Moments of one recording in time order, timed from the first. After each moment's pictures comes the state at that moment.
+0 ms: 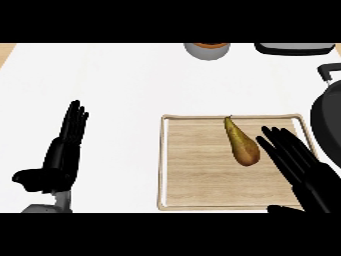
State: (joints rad) left arm -0.01 0.16 -0.15 -1.56 0.13 0.24 -0.15; right arm 0.18 -0.36 0.23 -2.05 0.94 0.06 -0.08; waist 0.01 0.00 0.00
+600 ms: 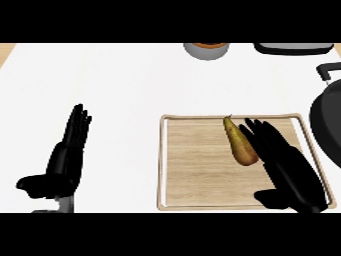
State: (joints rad) left arm 0.02 0.12 -0.15 -1.59 0.08 0.23 -0.13; right arm 0.06 -0.26 0.25 -1.82 1.09 0.10 0.00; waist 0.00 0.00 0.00
